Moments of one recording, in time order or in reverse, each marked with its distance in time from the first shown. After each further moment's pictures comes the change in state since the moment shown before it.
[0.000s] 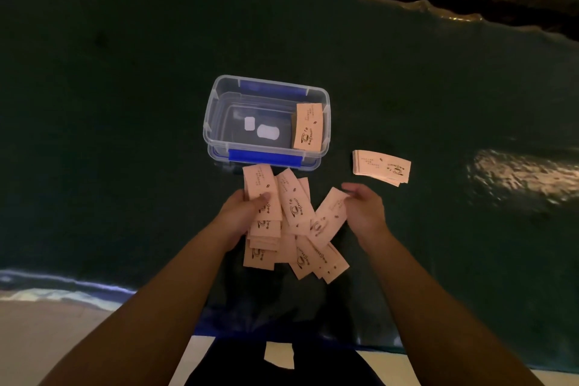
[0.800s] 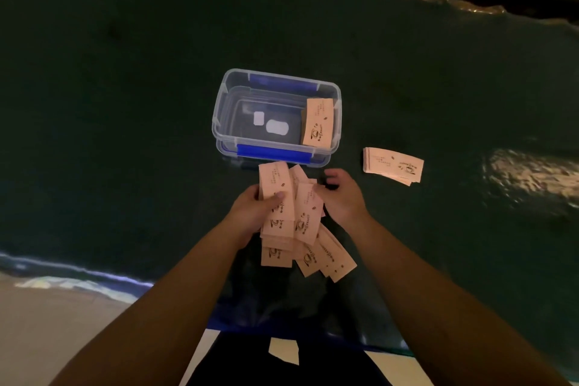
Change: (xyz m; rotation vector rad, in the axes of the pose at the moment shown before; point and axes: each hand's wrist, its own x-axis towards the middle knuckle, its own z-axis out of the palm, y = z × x) left_hand -0.005 -0.001 0.008 0.047 0.000 0.016; right_hand 0.007 -0.020 0.042 -0.229 -0.214 -0.130
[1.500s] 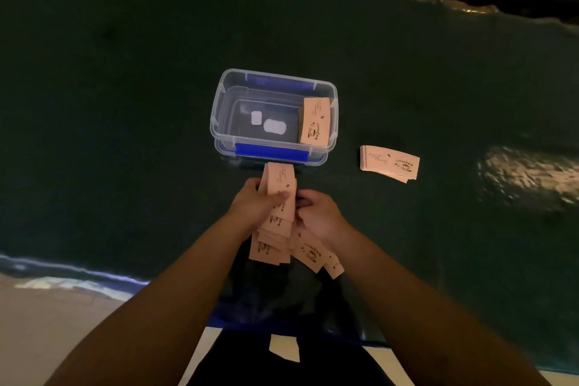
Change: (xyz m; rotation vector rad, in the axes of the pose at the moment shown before) left_hand 0.001 0.009 0.007 0.255 0.097 0.067; right_hand -0.047 -0.015 0.025 0.324 -0.308 0.109
